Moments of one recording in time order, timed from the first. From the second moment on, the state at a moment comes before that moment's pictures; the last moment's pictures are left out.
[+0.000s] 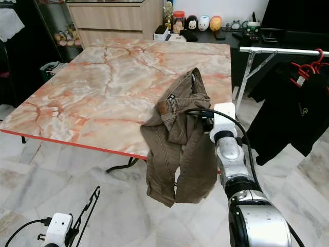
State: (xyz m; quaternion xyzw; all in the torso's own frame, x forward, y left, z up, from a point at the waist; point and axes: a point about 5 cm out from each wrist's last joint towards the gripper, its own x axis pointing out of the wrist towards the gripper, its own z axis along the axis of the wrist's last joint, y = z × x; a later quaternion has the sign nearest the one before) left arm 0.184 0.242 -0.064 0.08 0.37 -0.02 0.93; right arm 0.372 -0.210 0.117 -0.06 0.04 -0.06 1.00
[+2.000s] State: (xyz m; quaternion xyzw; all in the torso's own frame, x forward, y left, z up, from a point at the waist) left arm 0.182 0.242 -0.065 0.09 0.37 -0.03 0.92; right arm 0.313 -0.189 0.094 -0.07 0.01 0.10 0.99
